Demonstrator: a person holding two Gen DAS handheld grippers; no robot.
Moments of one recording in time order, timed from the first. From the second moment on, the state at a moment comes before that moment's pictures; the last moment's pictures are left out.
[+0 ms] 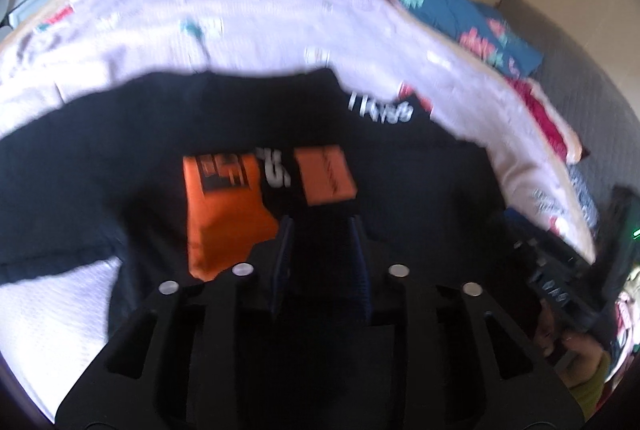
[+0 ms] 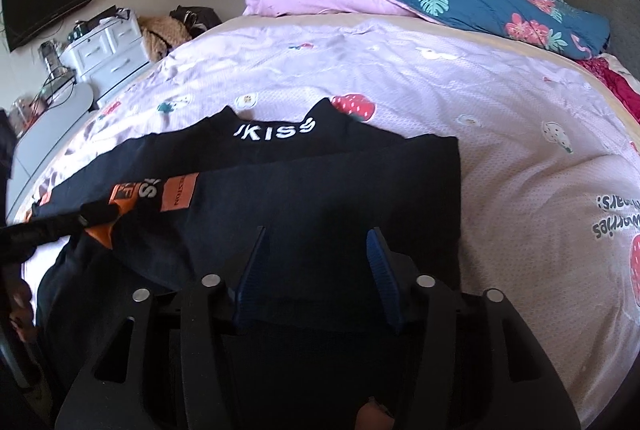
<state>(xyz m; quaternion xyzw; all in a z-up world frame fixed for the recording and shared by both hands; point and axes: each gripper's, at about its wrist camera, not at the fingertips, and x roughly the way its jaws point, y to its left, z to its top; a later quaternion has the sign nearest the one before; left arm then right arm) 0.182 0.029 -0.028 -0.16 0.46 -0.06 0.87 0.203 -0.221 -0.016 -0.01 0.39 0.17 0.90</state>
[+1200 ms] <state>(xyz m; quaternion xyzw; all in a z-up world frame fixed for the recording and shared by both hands) 0.159 0.038 -0.020 -0.11 0.41 -0.04 0.90 0.184 -0.208 0.003 -0.01 0.32 0.16 0.93</state>
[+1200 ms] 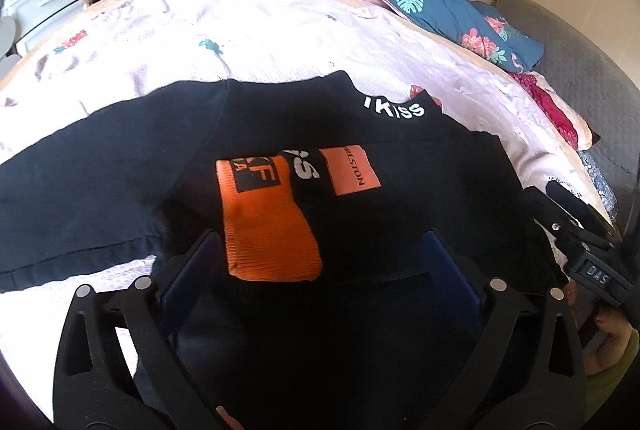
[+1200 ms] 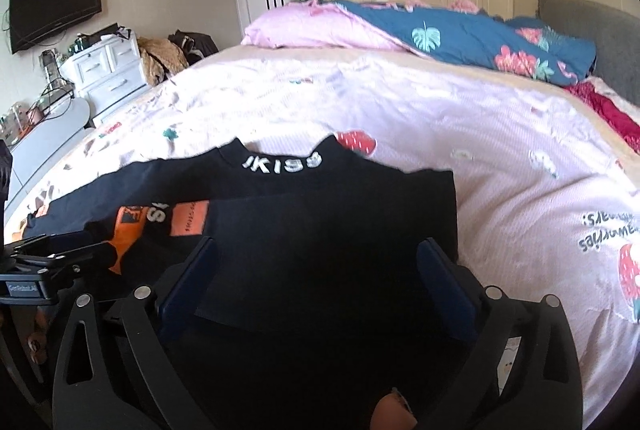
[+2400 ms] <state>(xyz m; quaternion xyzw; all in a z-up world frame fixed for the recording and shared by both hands) 0.106 0.143 0.014 -0.18 0.34 0.16 0.91 0.143 -0.119 0.051 -0.05 0.28 0.21 0.93</state>
